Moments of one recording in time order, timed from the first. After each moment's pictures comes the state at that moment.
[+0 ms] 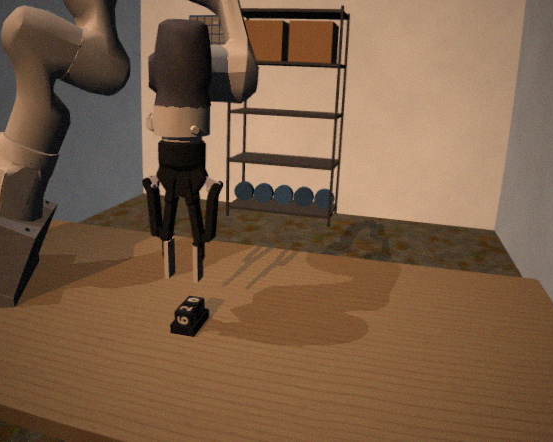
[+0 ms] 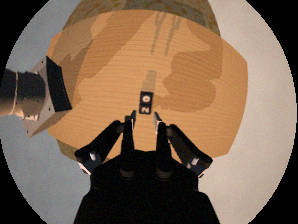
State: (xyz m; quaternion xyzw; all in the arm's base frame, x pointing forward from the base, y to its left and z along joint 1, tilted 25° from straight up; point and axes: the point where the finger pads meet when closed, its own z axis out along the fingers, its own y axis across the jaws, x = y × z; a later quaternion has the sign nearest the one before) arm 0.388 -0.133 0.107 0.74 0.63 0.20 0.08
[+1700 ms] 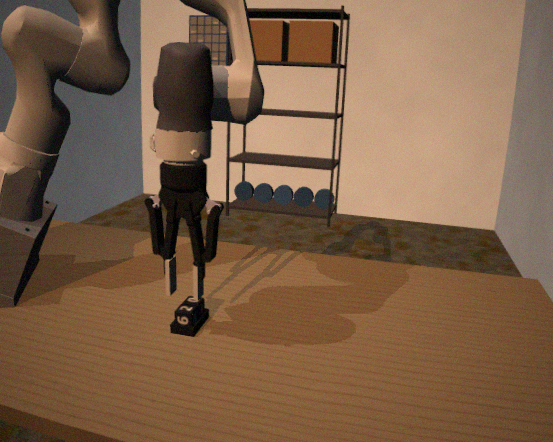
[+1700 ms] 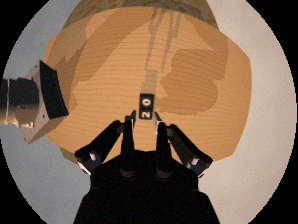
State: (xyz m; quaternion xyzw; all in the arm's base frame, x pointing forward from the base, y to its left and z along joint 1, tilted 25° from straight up) arm 0.402 -0.124 0.076 0.75 0.62 0.20 0.07
